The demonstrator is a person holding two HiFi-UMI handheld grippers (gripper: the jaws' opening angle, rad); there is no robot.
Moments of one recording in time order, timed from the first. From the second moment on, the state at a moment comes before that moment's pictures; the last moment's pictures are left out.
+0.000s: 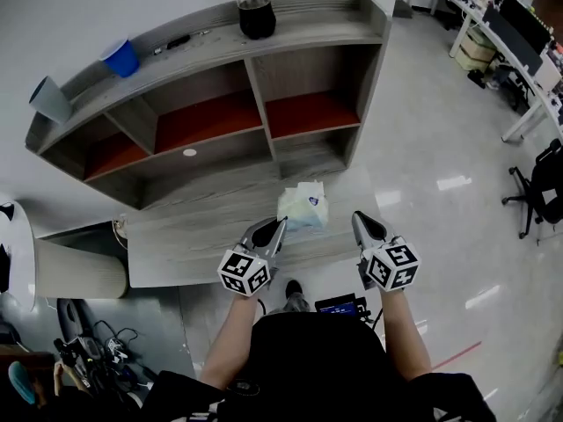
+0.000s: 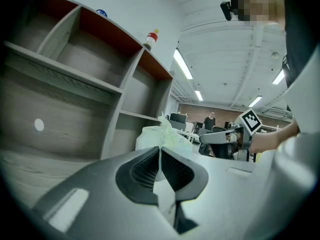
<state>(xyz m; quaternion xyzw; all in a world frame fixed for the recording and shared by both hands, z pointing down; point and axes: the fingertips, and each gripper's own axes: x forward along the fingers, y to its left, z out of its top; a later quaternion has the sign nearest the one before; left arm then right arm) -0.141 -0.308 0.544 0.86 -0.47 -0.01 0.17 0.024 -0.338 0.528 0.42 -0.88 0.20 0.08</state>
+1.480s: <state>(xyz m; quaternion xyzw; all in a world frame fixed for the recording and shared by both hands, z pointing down) -0.124 -0.350 0.558 0.85 -0.49 0.00 0.18 0.038 -0.388 0.524 0.40 -0.89 0.20 0.08</state>
